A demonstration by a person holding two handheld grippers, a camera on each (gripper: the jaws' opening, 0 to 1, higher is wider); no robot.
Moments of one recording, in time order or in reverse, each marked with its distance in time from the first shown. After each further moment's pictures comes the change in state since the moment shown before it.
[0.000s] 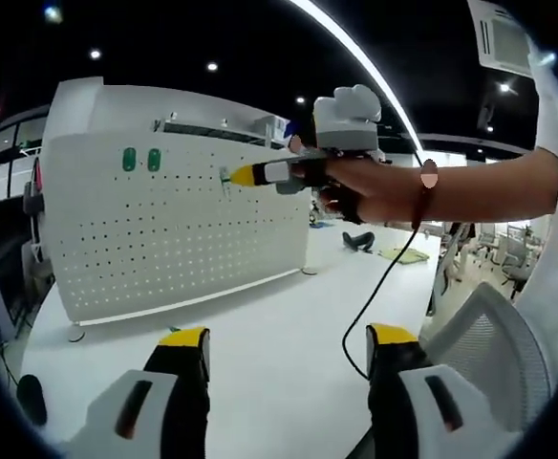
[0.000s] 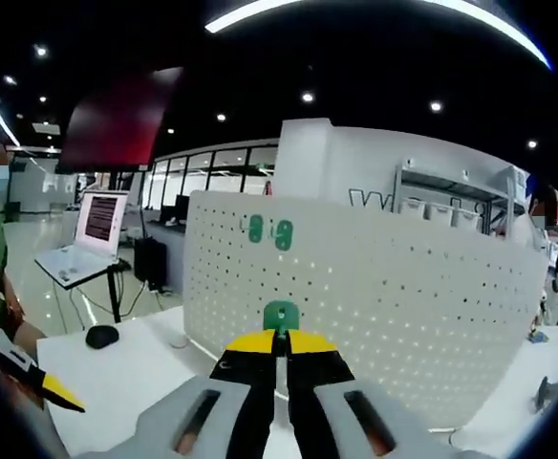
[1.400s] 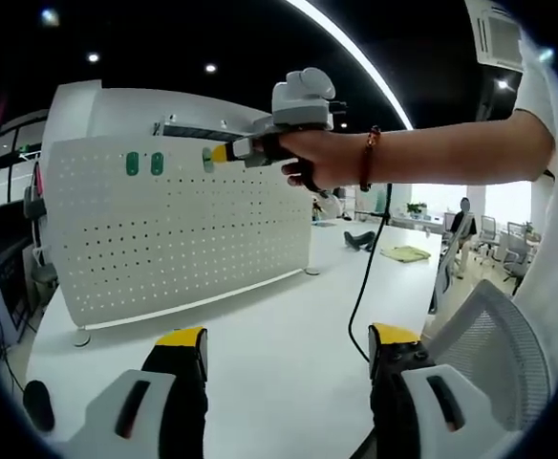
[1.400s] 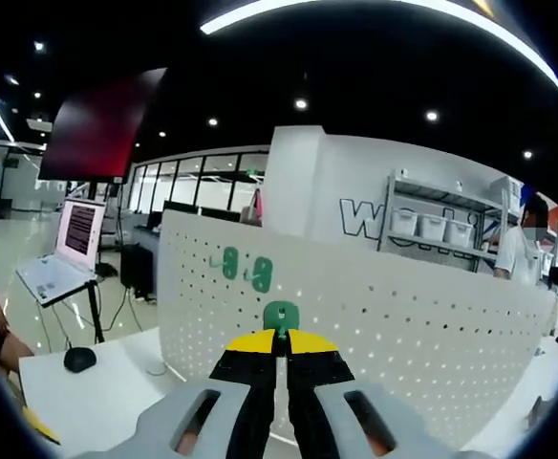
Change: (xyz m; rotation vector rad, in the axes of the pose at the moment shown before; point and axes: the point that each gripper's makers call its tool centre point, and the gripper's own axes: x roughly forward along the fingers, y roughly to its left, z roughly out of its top) left arm -0.008 0.010 0.005 0.013 -0.010 0.008; right arm 0.052 -0.025 0.046 -0.007 -0.037 -0.057
